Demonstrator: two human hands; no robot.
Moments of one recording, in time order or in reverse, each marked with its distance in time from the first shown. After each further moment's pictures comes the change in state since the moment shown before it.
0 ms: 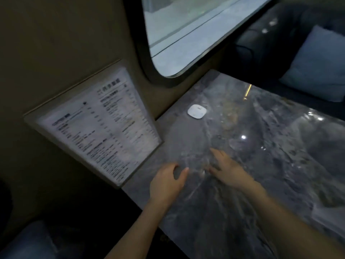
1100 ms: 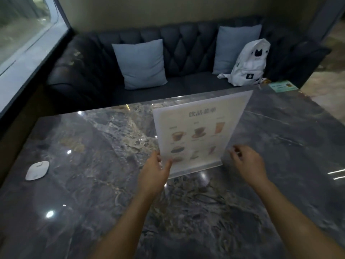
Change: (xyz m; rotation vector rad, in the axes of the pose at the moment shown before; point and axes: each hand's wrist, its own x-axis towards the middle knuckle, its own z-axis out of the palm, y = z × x) left_hand -0.088 0.238 0.206 -0.035 -0.487 0.613; right_hand -0.336 0.235 -0.097 0.043 1.018 0.852
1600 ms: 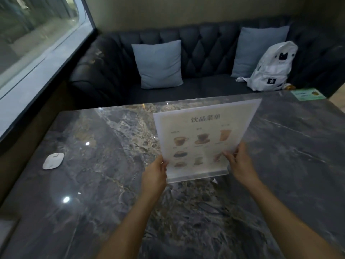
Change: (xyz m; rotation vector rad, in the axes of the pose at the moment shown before) left_hand 0.004 0.000 0.003 -0.004 0.074 -0.064; right_hand 0.031 -0.013 0.030 0.549 -0.197 0.023
